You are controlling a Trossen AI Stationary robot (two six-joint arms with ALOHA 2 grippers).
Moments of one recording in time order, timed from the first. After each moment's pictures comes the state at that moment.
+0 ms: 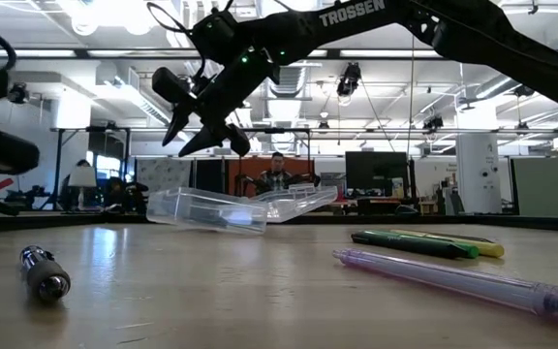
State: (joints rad) left arm -0.70 1.23 0.50 -0.45 0.00 -0.42; right arm -0.21 2.47 2.30 -0.48 0.10 0.70
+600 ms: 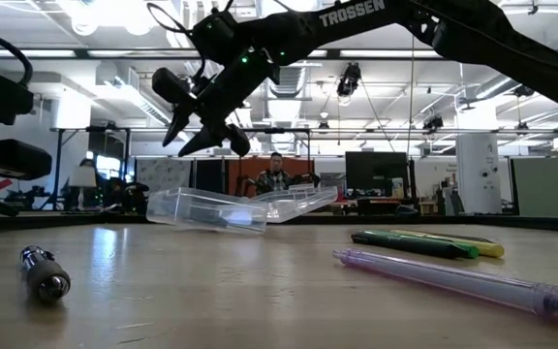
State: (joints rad) left arm -0.66 1.38 0.51 -0.44 0.02 -0.45; right arm -0.21 2.47 2.30 -0.48 0.10 0.70
